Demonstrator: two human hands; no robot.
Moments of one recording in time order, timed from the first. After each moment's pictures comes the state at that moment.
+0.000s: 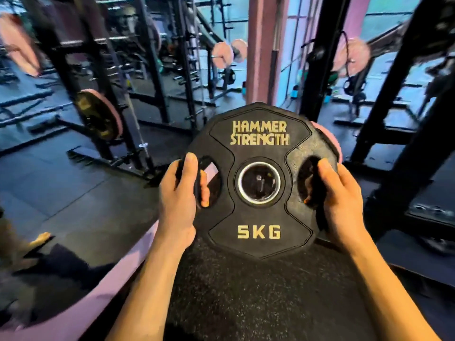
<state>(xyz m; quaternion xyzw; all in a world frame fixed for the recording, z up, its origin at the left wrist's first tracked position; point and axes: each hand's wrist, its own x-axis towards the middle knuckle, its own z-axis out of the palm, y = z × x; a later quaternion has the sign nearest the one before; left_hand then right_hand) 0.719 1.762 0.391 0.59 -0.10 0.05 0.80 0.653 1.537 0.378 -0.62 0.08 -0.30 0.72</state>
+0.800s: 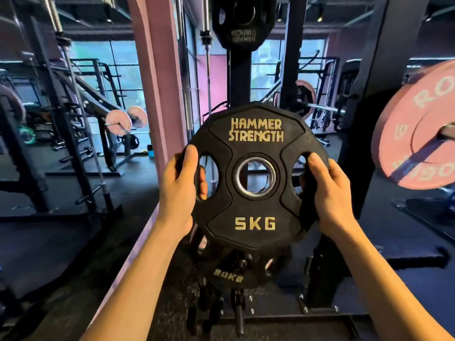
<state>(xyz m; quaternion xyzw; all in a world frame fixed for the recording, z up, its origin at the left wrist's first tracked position) 1.050 1.554 0.490 0.52 -0.30 -0.07 0.80 0.890 1.391 0.479 -0.60 0.14 -0.53 0.59</state>
